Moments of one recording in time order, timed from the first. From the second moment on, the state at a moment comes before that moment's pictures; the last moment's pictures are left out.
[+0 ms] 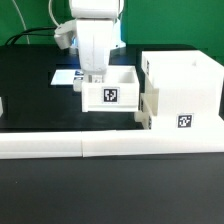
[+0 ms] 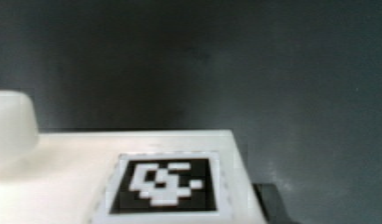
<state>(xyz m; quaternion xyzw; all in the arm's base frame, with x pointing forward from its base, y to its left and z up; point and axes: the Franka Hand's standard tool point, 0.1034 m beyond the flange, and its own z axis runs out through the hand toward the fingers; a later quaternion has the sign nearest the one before) 0.538 -0.023 0.060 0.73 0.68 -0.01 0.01</state>
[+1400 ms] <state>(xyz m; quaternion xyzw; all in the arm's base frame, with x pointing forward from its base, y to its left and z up) 0.547 -0.011 0.056 0.73 0.69 0.00 0.01</state>
